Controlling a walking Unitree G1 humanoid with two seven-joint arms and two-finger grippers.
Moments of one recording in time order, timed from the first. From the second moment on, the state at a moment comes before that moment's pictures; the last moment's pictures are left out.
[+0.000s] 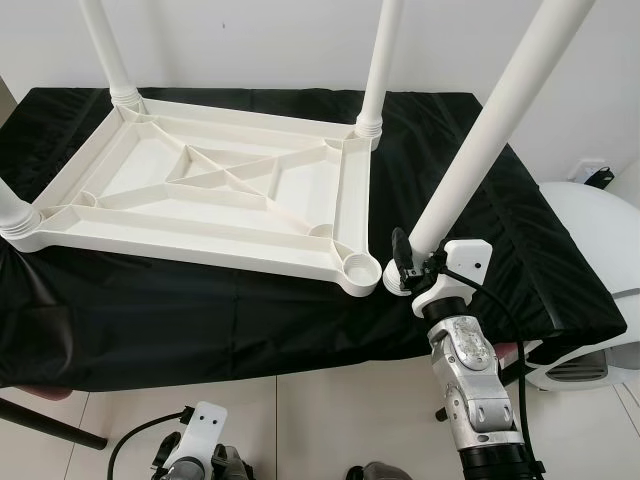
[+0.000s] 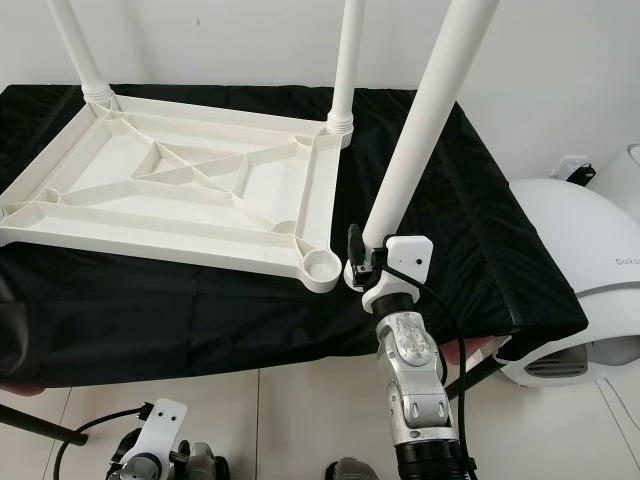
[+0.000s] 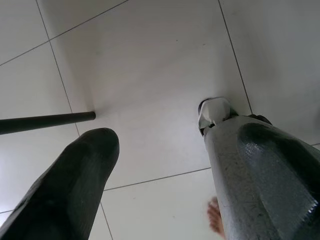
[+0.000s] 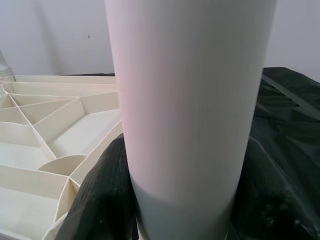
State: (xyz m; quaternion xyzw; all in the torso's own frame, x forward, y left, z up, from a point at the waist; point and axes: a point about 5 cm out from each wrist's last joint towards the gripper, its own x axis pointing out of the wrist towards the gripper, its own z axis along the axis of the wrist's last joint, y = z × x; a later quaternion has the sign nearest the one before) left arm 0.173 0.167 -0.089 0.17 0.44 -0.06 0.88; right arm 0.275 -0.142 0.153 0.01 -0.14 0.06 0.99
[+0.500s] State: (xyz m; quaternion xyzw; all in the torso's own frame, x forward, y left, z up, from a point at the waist) left arm 0.172 0.167 -0.090 0.17 0.45 -0.06 0.88; right arm 0.275 -0.142 0.153 0.01 -0.14 0.06 0.99
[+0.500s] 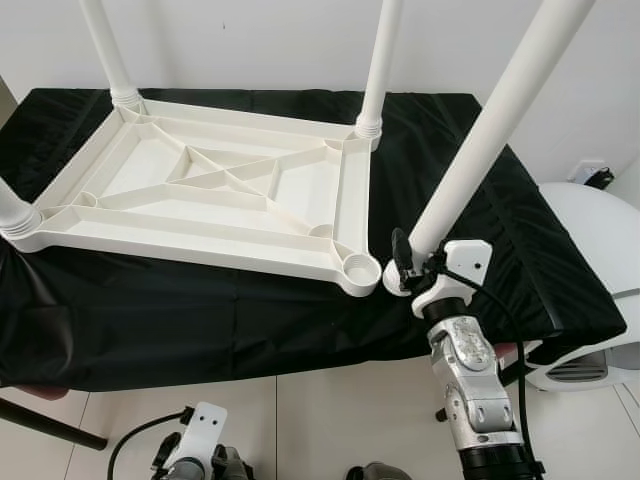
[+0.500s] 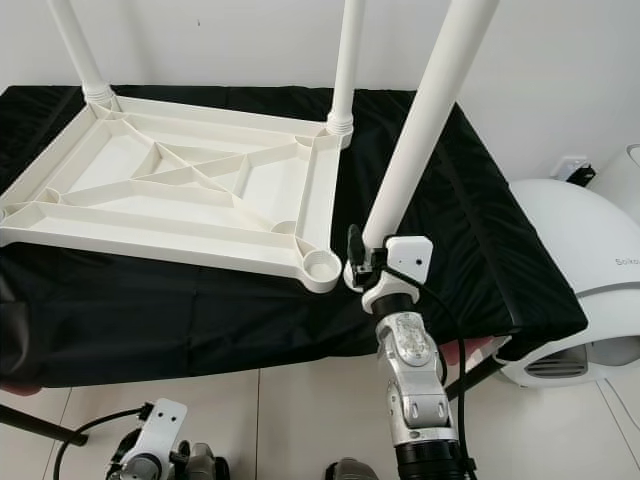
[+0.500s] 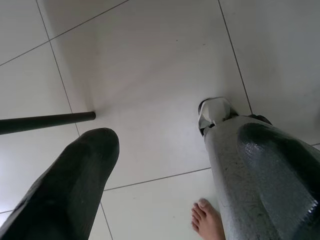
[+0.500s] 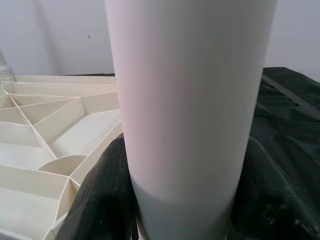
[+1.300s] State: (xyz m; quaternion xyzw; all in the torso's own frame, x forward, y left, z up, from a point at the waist) left arm 0.171 0.168 -0.090 0.17 0.45 -0.06 0.88; right arm 0.275 -0.142 0.153 0.02 -0.14 0.06 0.99
